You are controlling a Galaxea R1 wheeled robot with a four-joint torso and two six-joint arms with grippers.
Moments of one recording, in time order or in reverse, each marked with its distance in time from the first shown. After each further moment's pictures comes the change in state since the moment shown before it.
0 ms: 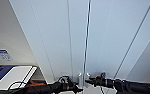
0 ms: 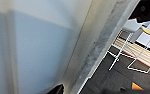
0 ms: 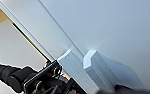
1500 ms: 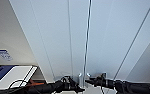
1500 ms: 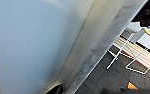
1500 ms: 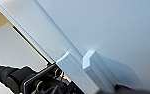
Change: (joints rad) left arm -0.019 0.013 0.060 0.002 0.068 -0.098; right arm -0.013 -0.009 0.011 0.007 0.030 0.009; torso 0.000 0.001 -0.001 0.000
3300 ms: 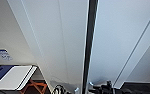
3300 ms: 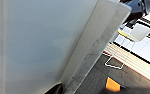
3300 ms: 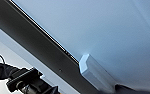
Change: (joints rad) left arm 0.138 -0.285 0.420 0.140 -0.056 0.022; right arm -0.094 -0.130 0.205 -0.011 0.003 -0.006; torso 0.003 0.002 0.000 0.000
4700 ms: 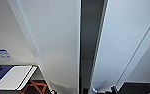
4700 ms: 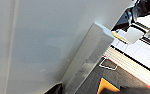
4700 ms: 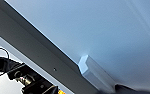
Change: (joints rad) left arm 0.074 -0.141 0.150 0.019 -0.039 0.017; right arm -0.075 -0.091 0.108 -0.063 0.002 -0.002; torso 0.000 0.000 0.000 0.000
